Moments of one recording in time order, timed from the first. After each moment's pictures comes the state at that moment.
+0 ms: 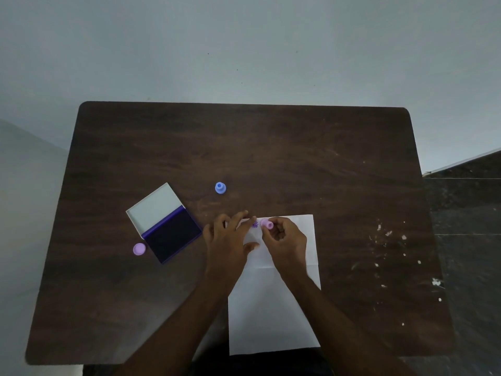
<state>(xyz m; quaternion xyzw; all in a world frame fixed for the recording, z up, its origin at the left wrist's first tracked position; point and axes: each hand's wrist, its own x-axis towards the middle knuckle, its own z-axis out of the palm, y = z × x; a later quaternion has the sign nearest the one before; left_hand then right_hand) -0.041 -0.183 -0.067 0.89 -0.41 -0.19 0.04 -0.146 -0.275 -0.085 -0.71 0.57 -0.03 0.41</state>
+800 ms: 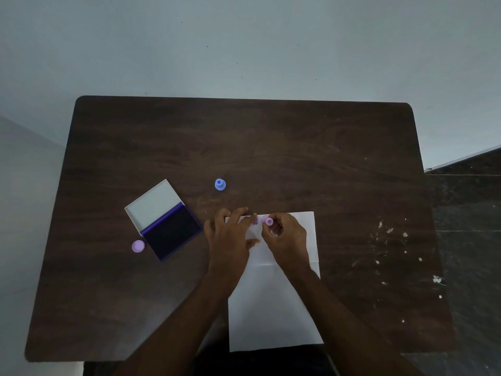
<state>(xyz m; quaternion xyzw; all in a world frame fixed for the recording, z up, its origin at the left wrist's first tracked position) -0.044 -0.190 -0.057 0.90 -0.39 -0.20 0.04 -0.146 -0.282 -0.089 -0.76 0.53 -0.05 0.38</state>
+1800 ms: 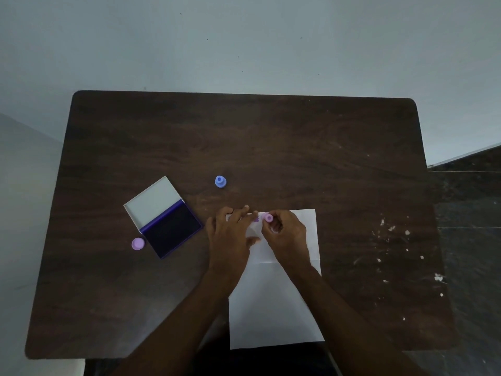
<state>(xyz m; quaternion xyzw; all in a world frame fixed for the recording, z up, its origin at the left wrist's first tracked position) -0.042 -0.191 -0.049 0.88 -0.40 -0.24 0.04 -0.141 -0.283 -0.086 -0.76 0.53 -0.02 0.38</state>
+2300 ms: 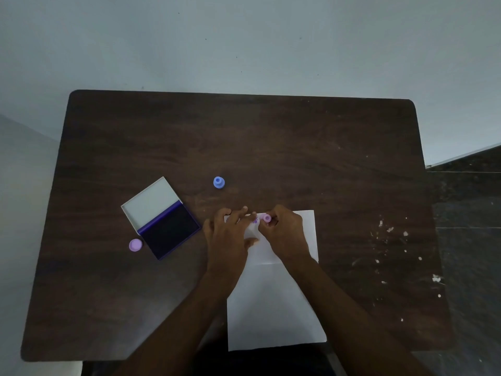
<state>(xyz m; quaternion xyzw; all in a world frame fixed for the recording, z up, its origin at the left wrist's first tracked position) -0.040 -0.192 -0.048 0.88 -0.40 -0.26 0.02 -0.122 -0.303 -0.071 -0.74 0.55 0.12 0.37</state>
